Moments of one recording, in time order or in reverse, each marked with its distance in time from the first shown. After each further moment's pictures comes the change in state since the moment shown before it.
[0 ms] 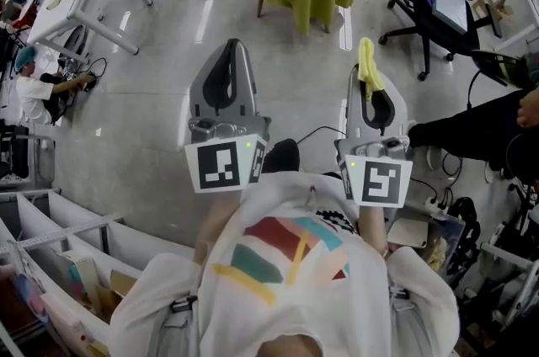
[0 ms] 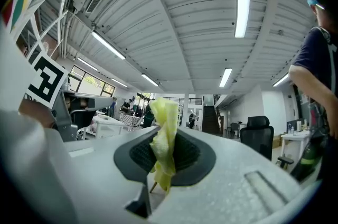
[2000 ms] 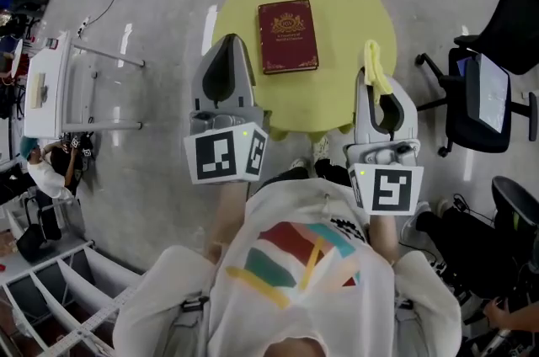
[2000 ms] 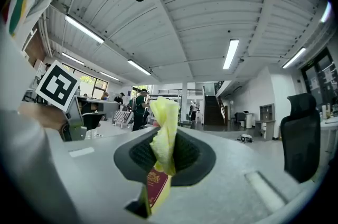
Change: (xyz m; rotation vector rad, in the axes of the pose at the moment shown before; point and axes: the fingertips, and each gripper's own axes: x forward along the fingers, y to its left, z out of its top) left arm 0.649 0.148 -0.175 -0.036 0.164 -0.009; right arm 0.608 -0.224 -0.117 0.069 0.093 0.016
